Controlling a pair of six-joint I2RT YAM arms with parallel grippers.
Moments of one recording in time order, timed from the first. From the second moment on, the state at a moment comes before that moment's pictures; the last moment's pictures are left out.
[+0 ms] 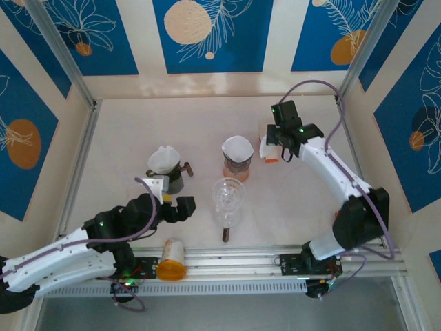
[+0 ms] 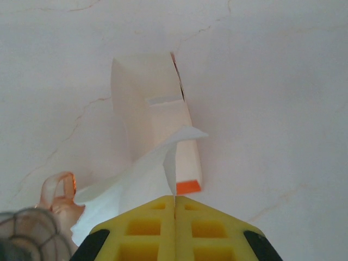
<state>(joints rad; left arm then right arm) -1.08 0.61 0.62 -0.57 -0.33 -0.85 0.35 1.44 1.29 -0.71 0.28 0.31</state>
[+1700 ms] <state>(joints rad) -1.01 0.70 0.67 -0.39 -0.06 -0.75 0.72 1.51 1.66 -1.43 -0.23 0.58</state>
